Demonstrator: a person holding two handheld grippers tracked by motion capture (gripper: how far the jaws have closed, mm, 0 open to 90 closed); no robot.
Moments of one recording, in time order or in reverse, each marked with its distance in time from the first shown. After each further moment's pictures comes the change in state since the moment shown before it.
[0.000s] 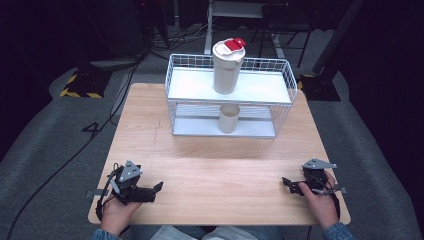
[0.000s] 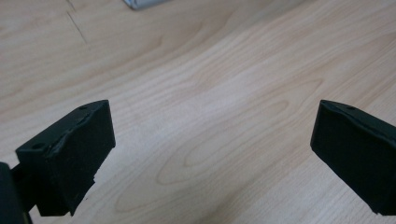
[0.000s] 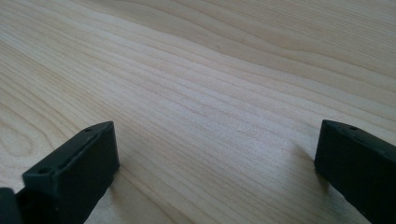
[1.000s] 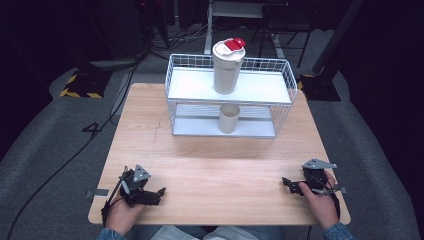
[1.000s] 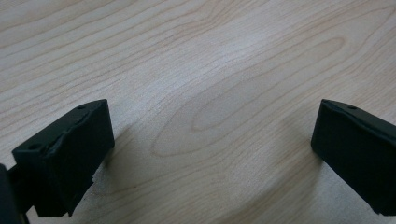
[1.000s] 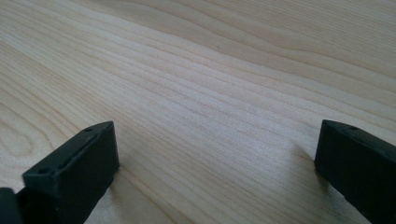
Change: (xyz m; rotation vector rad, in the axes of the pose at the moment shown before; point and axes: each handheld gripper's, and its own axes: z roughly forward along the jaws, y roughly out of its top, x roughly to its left) left arm 0.000 -0.017 0.032 0.131 0.054 0.010; right arm 0.000 0.000 0.000 -0.001 0.001 -0.002
